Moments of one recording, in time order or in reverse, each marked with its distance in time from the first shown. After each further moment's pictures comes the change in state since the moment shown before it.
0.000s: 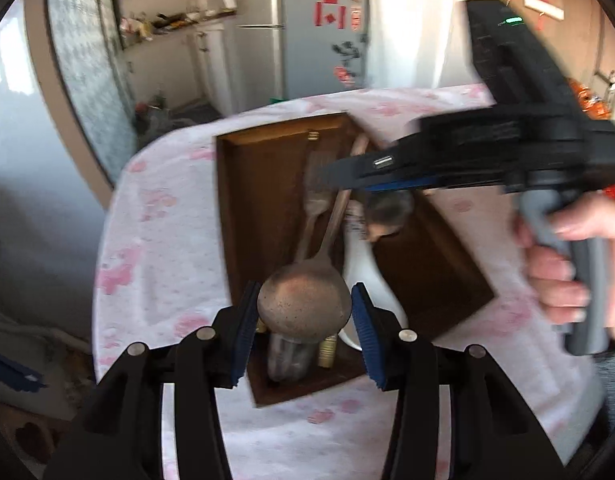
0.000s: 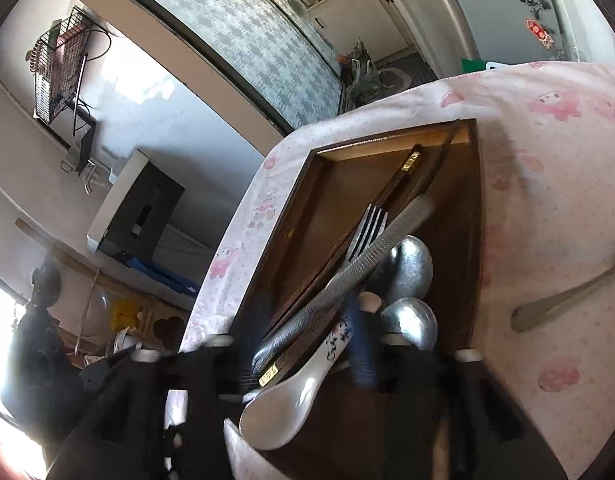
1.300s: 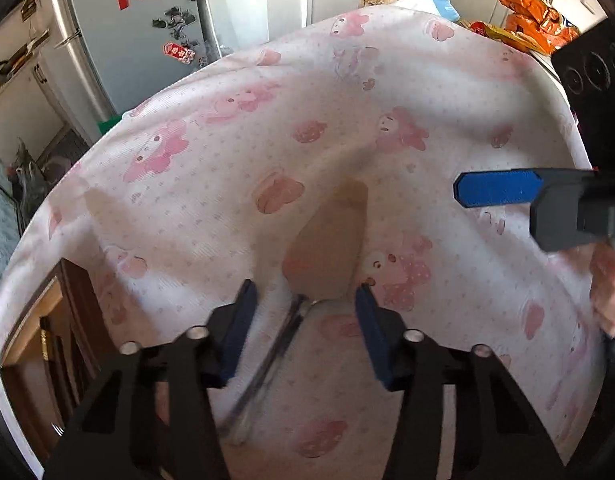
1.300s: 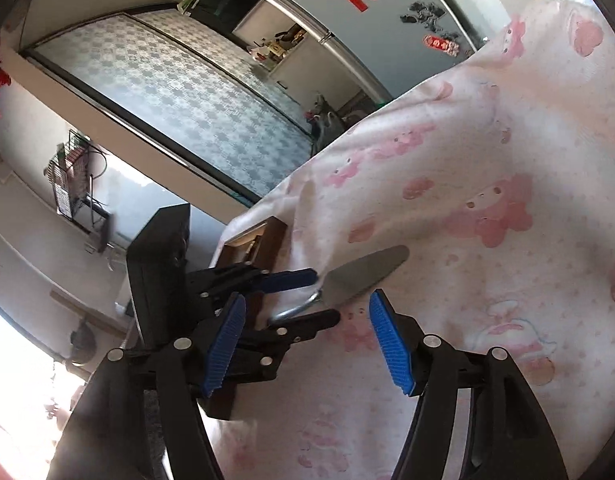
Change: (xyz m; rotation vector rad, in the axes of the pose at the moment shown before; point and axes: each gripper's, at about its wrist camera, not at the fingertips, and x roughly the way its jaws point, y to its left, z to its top) left arm 0.165 -0.170 0.144 0.344 0.207 -0.306; right arm -0.167 -0.201 -0.004 0.189 -0.176 0.095
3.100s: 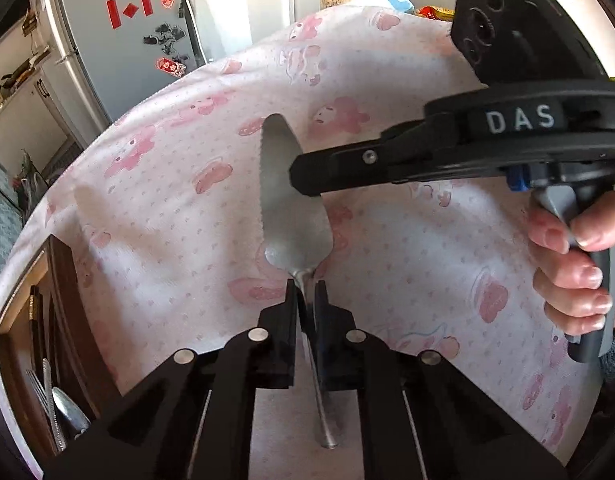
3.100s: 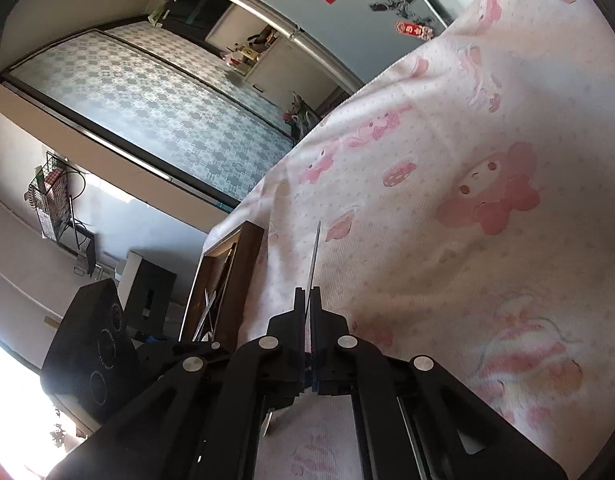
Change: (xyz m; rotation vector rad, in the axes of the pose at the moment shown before) left arm -0.011 -0.061 -0.011 0.036 -0.037 0.032; right arm 0.017 -0.016 -0.005 0.089 -0.017 -0.045
